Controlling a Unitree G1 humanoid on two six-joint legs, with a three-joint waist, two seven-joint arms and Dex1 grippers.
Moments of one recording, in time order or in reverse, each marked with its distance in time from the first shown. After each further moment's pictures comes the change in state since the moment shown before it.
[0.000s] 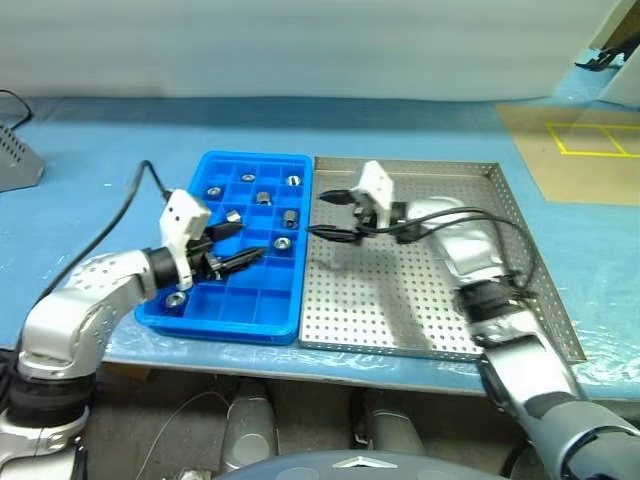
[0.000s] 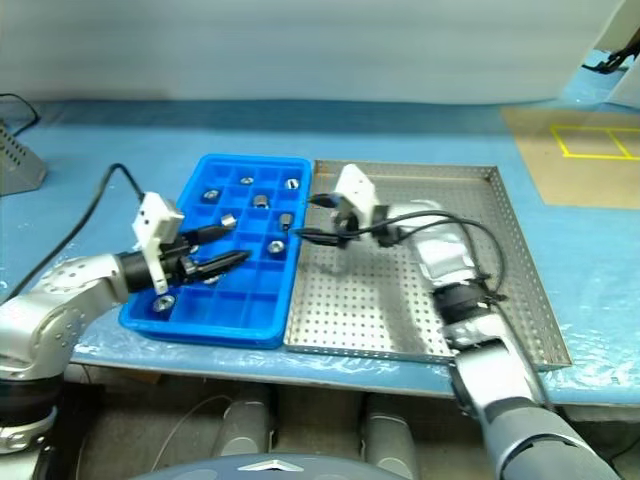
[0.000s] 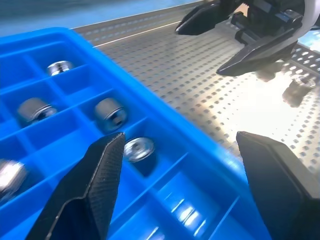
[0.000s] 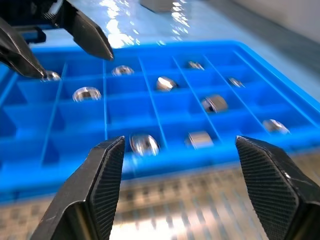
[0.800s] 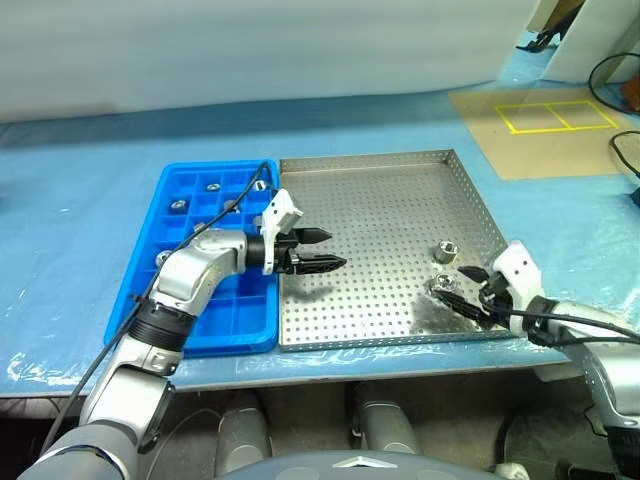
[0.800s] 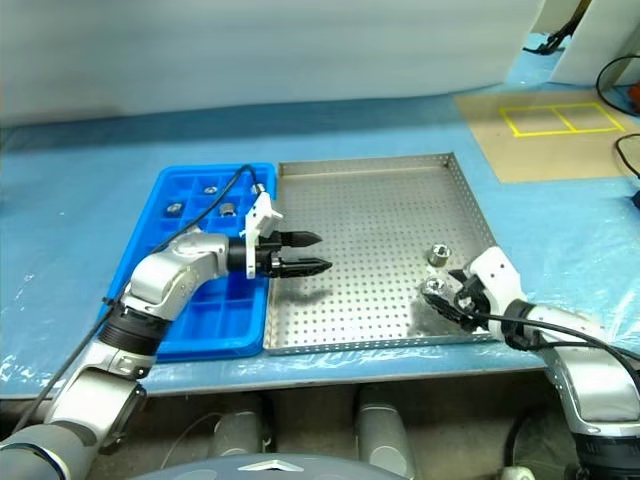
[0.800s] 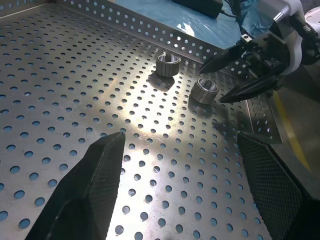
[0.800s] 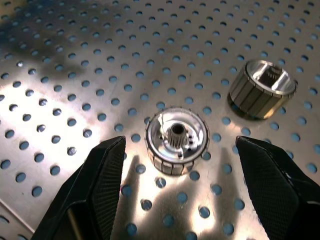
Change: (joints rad) left arm -0.299 -0.237 -0.294 0.434 0.170 -0.159 -0.243; right arm 0.734 -0.193 -0.357 -0.378 0.071 0.152 -0.274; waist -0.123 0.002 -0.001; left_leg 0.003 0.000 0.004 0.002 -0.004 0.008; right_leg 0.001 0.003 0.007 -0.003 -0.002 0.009
